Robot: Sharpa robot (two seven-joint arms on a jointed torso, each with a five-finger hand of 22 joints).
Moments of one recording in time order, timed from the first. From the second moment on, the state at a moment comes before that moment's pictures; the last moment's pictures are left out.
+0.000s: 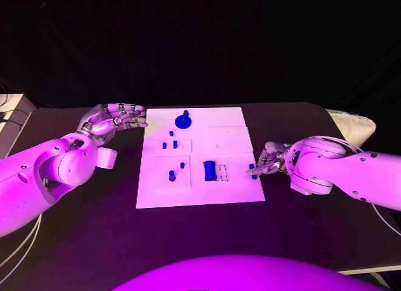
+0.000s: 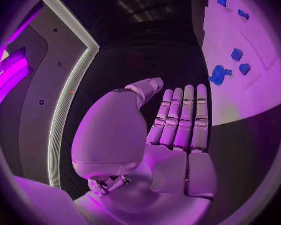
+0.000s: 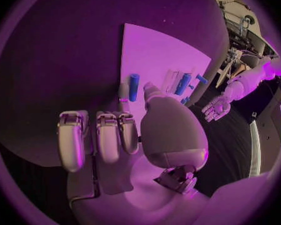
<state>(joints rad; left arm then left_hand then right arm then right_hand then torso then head) 0.93 -0.90 0.28 1.40 -0.26 -0.13 0.30 1.37 -0.20 0.54 0.05 0.25 0.88 0.21 0.26 0.22 0.98 0.17 0.21 0.07 0.84 0.13 0.53 0.22 0.17 0.79 0.25 0.31 0.43 1.15 -0.98 -0.12 1.69 -1.20 -0.14 -0.68 1.14 -0.10 0.04 0.29 0.18 1.09 0.05 0.29 0.74 1.47 -0.02 1.57 1.31 1.47 -0.08 1.56 1.31 0.02 1.46 0.03 1.52 1.31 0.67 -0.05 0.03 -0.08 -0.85</state>
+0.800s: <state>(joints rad) 0.93 -0.90 0.28 1.40 -0.26 -0.13 0.30 1.37 -0.20 0.54 0.05 0.25 0.88 0.21 0.26 0.21 0.98 0.17 0.21 0.07 0.84 0.13 0.53 0.22 0.17 0.79 0.25 0.31 0.42 1.13 -0.94 -0.11 1.66 -1.28 -0.14 -0.67 1.40 -0.17 0.27 0.35 0.32 1.05 0.07 0.28 0.78 1.47 -0.02 1.57 1.31 1.47 -0.08 1.56 1.31 0.02 1.46 0.03 1.51 1.31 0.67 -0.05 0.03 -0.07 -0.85</state>
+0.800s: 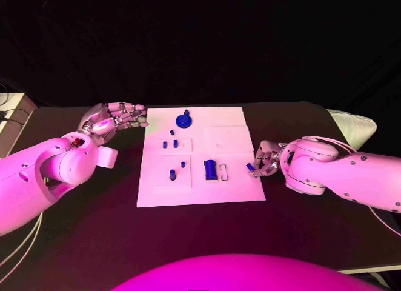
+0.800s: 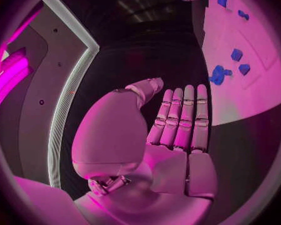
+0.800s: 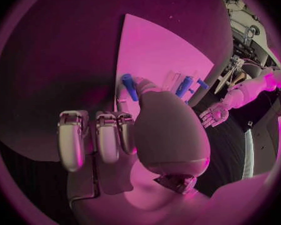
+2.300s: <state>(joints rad) 0.93 -0.90 0.28 1.40 -0.26 -0.13 0.29 1.37 -0.20 0.55 0.05 0.25 0.88 0.22 0.26 0.21 0.98 0.17 0.21 0.07 0.84 0.13 0.53 0.22 0.17 0.79 0.25 0.30 0.42 1.16 -0.85 -0.12 1.69 -1.02 -0.21 -0.66 1.24 -0.22 0.53 0.20 0.37 1.04 0.07 0.21 0.80 1.46 -0.01 1.57 1.31 1.47 -0.07 1.56 1.31 0.02 1.46 0.03 1.50 1.31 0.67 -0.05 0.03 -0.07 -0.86</state>
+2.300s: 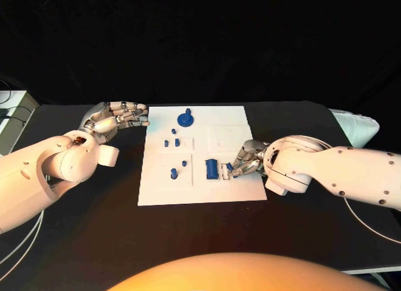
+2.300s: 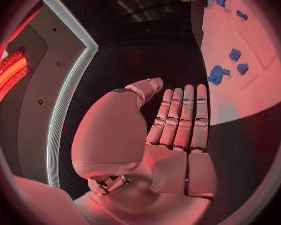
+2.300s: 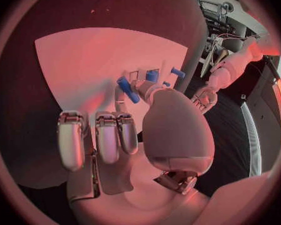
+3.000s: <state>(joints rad) 0.93 -0.90 0.28 1.40 -0.26 -0.13 0.29 1.37 -0.20 0.55 0.05 0.25 0.88 0.22 0.26 0.21 0.98 0.17 0.21 0.07 0.84 0.13 0.53 0.22 0.17 0.79 0.25 0.30 0.42 1.16 -0.82 -0.12 1.66 -1.01 -0.22 -0.66 1.16 -0.22 0.48 0.22 0.29 1.06 0.07 0.21 0.79 1.46 -0.01 1.57 1.31 1.47 -0.07 1.56 1.31 0.02 1.46 0.03 1.50 1.31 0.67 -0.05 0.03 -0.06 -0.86</state>
